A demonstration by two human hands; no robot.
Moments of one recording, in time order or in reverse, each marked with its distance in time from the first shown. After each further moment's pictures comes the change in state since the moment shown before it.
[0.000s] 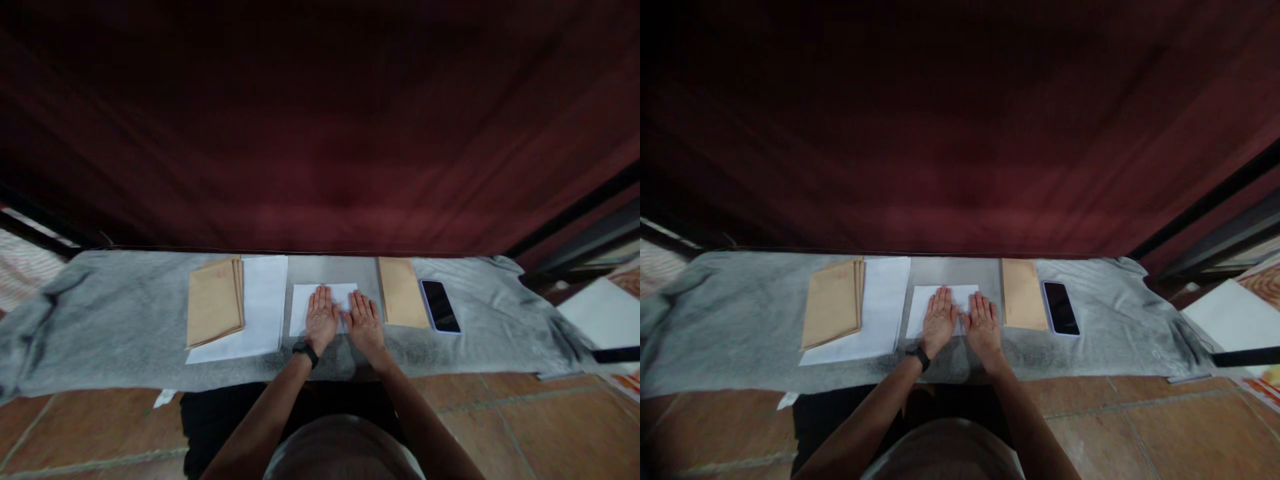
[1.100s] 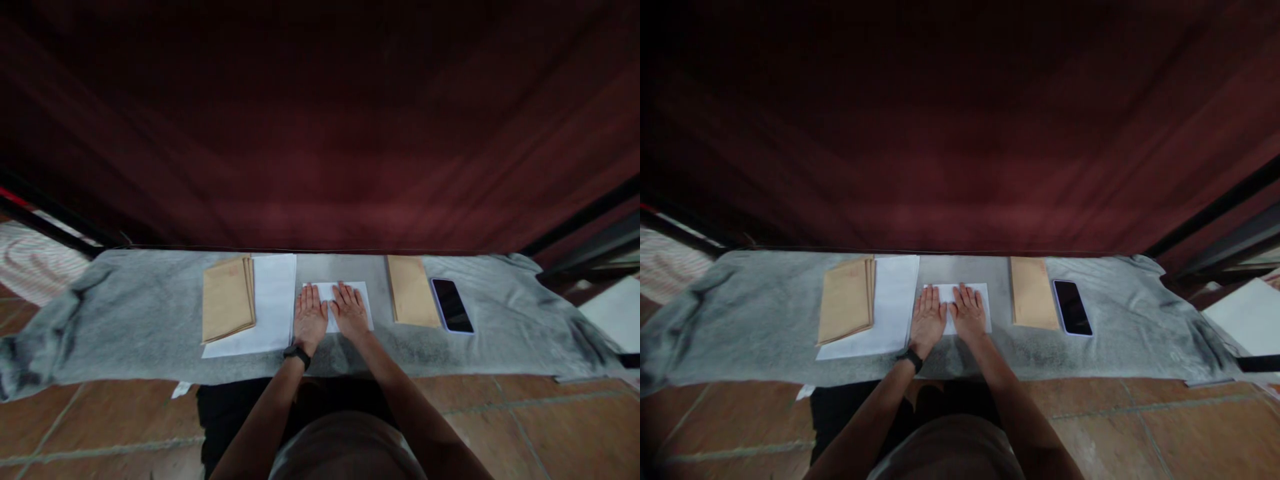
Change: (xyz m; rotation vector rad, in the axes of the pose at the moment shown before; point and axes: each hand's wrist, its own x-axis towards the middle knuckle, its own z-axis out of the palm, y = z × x) left_hand -0.013 -0.046 -0.018 0.085 0.049 -0.143; right_hand 0.042 -0.051 0.018 0.137 -0.098 -0.061
